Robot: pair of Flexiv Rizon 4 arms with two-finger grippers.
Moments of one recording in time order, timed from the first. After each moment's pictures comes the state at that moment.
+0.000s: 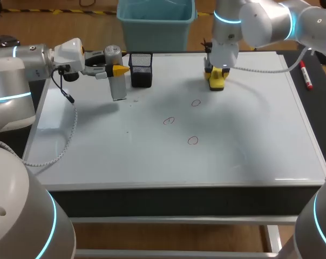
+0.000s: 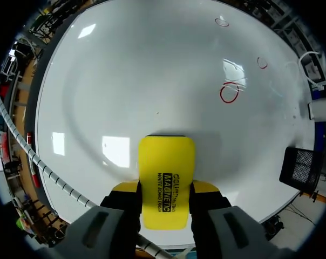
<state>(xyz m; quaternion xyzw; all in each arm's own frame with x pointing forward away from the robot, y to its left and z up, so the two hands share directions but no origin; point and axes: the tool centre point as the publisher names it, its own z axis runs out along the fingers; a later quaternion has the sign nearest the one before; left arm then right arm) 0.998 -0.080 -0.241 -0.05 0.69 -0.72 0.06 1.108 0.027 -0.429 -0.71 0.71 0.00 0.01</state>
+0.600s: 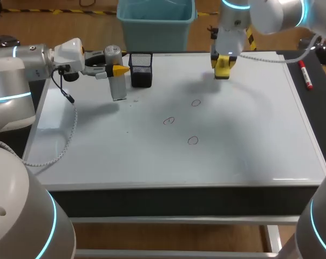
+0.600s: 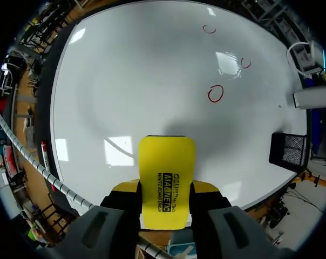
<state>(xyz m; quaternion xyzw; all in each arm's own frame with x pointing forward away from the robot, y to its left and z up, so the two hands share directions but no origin) 0.998 -0.080 -0.241 -0.05 0.69 -0.72 0.06 1.108 0.009 -0.371 -0.68 0.74 -0.01 0.02</state>
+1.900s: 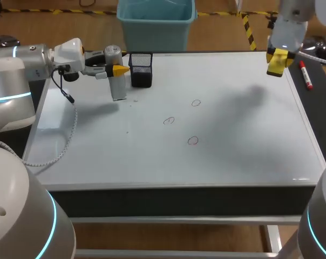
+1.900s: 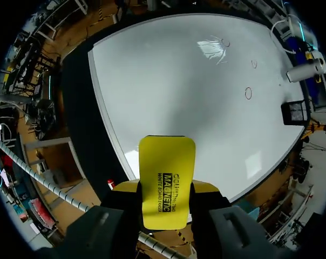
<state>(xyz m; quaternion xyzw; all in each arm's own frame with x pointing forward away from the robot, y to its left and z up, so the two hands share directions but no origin) 0.998 -0.080 -0.241 -0.05 0.69 -0.72 0.06 1.049 -0.156 -0.318 -0.54 0.84 -0.02 0.02</state>
